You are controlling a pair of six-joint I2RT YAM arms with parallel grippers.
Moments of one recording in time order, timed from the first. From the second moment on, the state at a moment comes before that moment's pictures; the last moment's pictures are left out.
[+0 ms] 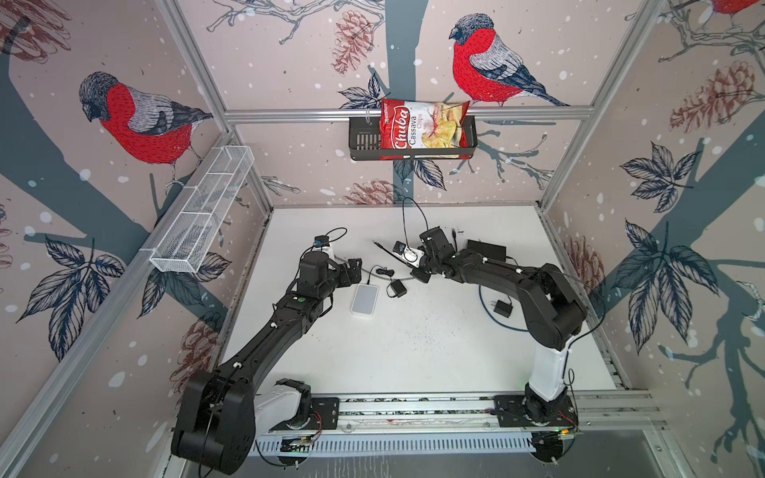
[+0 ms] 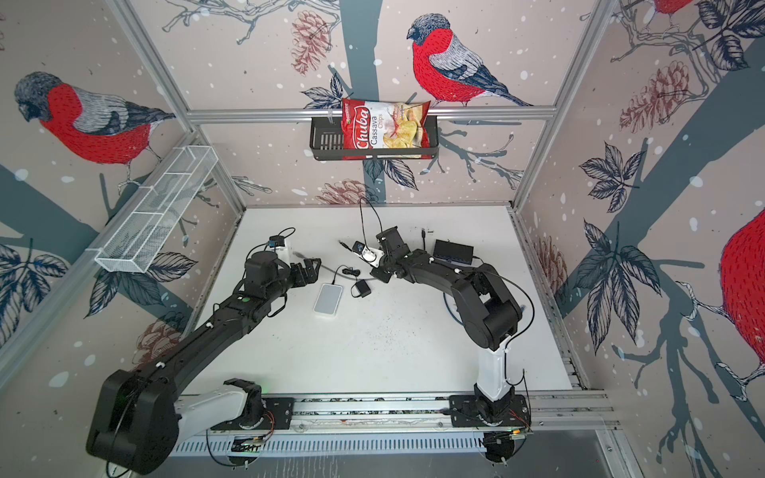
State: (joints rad) left arm -0.26 1.17 0.67 0.00 0.10 -0.44; right arm 0.70 1.88 1.23 -0.17 -0.14 -0.59
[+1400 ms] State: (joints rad) left arm -0.35 1.19 0.65 -0.14 -0.03 -0.58; right arm 0.86 1.96 1.19 0.00 -0.10 -0.42
